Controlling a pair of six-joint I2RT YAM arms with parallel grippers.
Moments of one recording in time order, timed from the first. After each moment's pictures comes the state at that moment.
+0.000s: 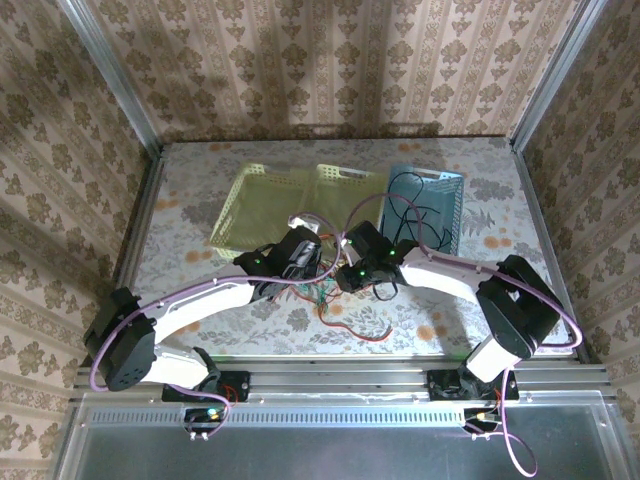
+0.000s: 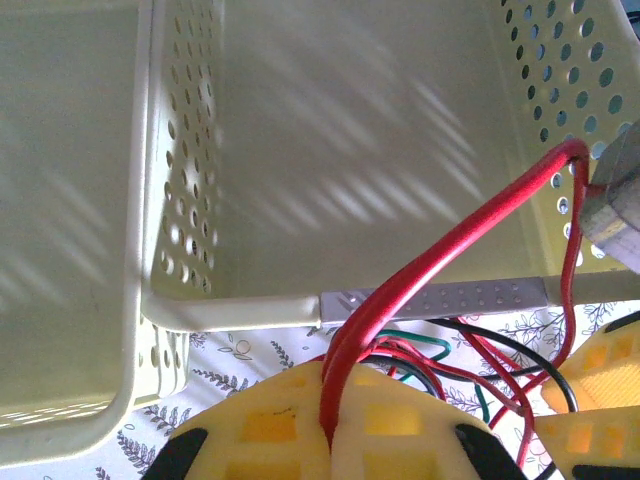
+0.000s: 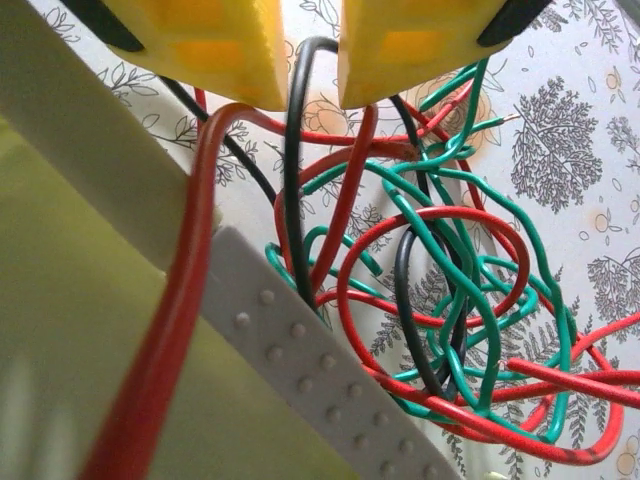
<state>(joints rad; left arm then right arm) -0.93 1.36 0.88 -0.34 -0.34 -0.43 0.71 1.60 0.93 -0.37 -0.18 0.29</state>
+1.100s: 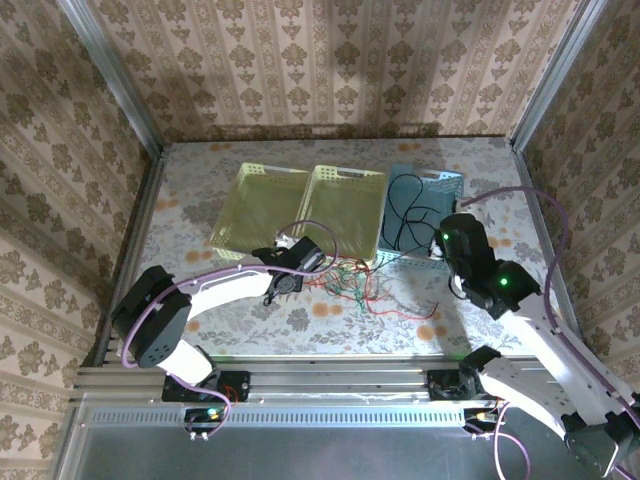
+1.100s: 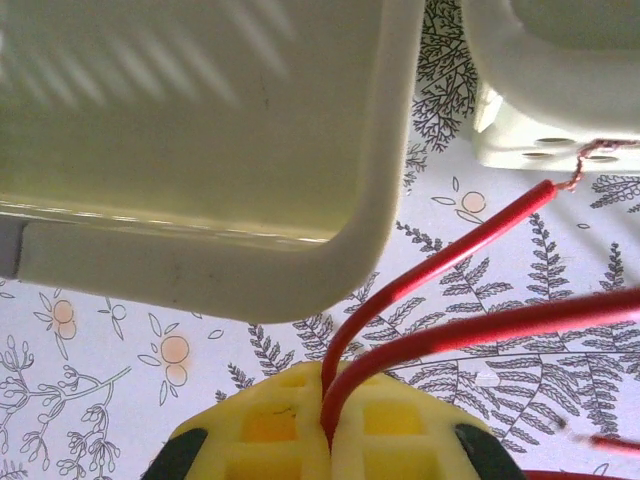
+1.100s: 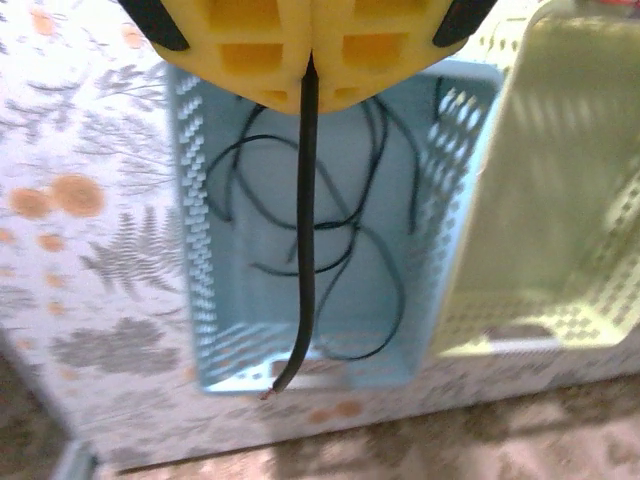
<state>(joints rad) -0.89 1.54 0.89 -0.64 -0.49 -0.64 0.46 0.85 0.89 -0.68 0.55 0.48</state>
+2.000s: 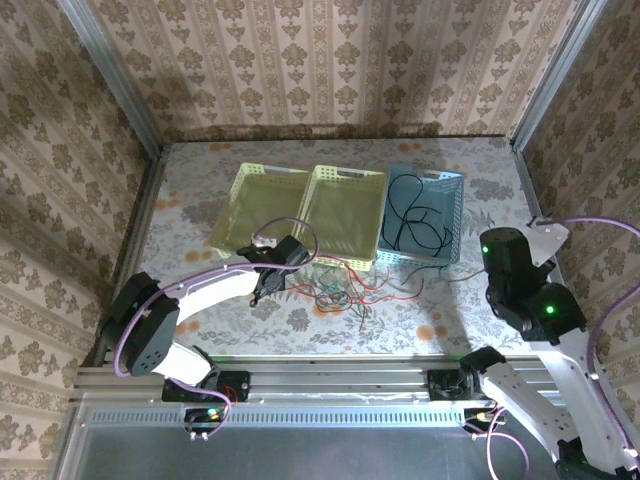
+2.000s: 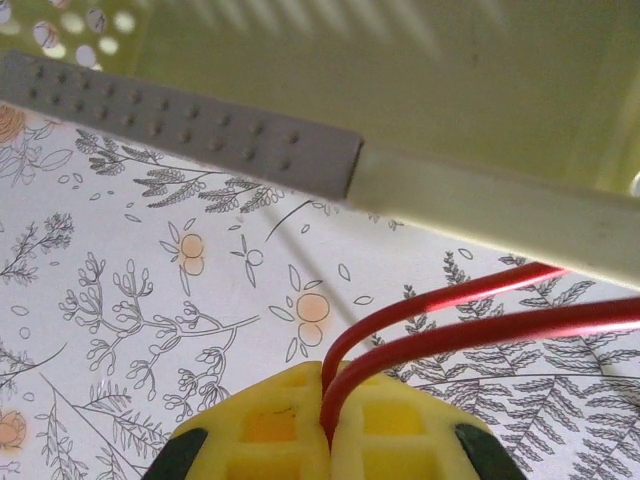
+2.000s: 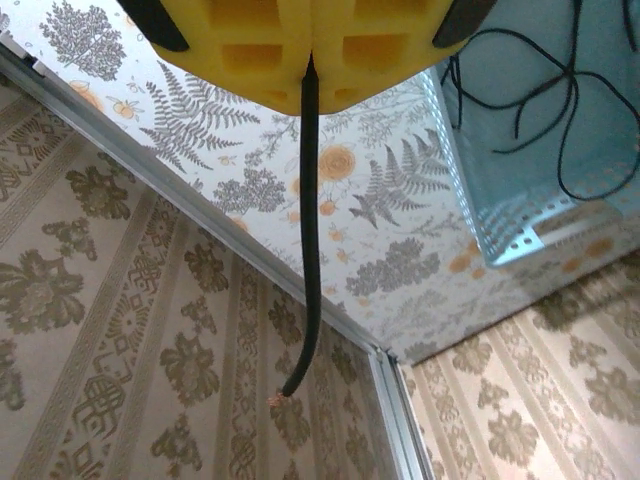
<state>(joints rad) -0.80 1.47 0.84 -0.75 -0.54 -0.76 0.33 0.67 1.00 -1.02 0.90 0.70</state>
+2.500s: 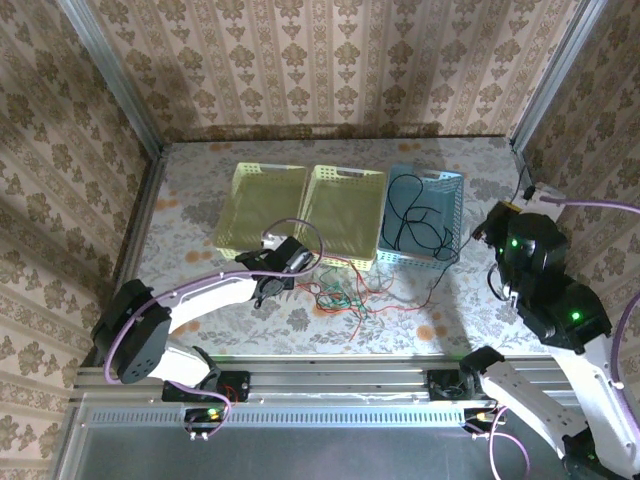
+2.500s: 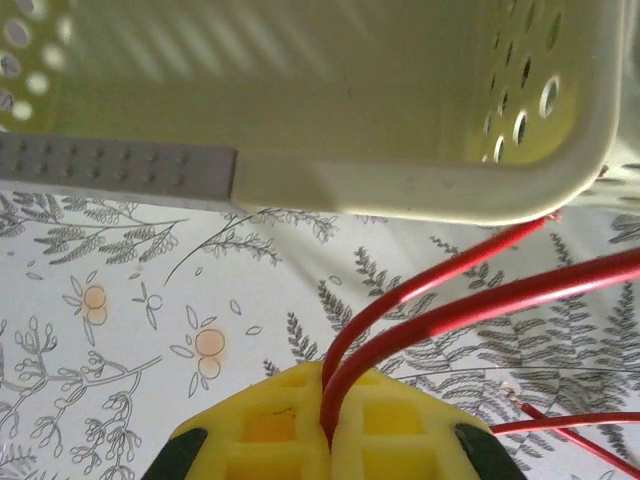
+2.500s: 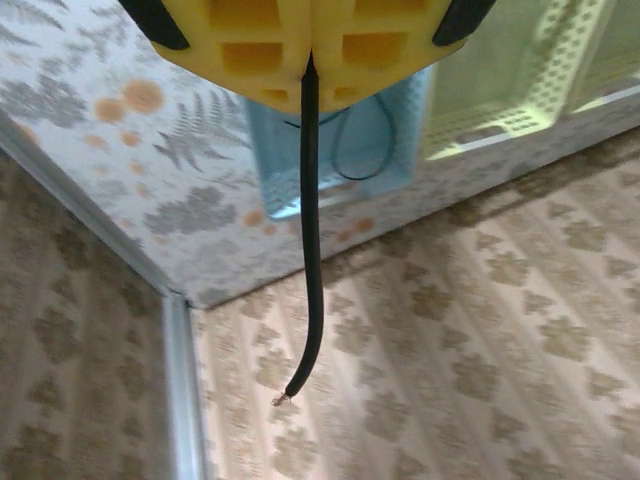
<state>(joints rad) -0.85 1.42 0.81 -0.59 -0.49 -0.68 0.42 0.73 1.20 -0.79 0.62 0.48</state>
